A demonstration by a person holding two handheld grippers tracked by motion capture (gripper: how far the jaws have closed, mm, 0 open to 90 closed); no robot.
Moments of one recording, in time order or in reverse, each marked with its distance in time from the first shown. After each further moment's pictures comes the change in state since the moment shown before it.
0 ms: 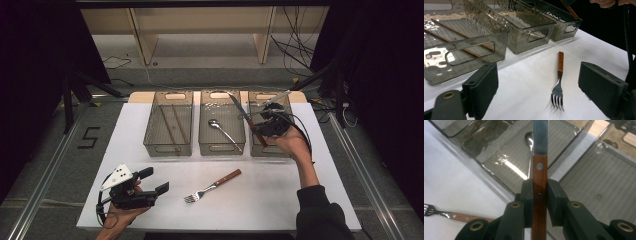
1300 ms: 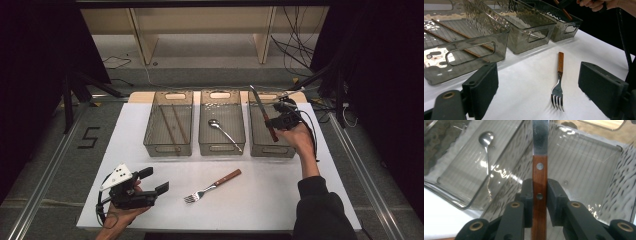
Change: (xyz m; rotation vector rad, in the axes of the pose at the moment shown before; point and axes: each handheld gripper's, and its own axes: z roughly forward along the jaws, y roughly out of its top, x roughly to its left) left arm 0.000 0.000 0.000 -0.003 0.002 -0.003; right arm -0.051 -0.011 0.015 0.026 -0.120 0.223
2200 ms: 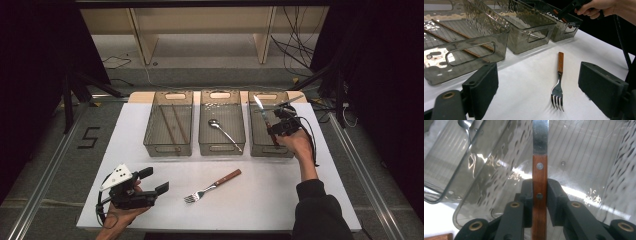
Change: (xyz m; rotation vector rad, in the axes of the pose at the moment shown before) left arm 0.000 0.000 0.000 -0.001 -0.001 0.002; right arm -0.009 -0.016 0.021 0.097 -0.023 0.068
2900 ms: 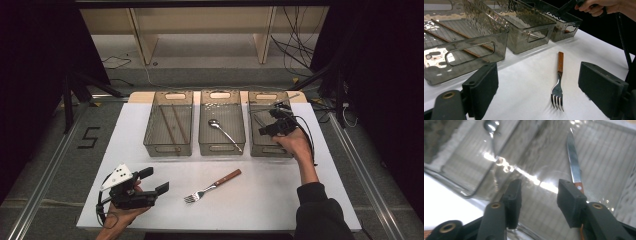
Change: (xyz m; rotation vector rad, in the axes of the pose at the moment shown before) left arm 0.000 0.000 0.000 0.002 -0.001 0.000; right arm 0.020 0.004 -0.012 -0.046 0.065 -0.083
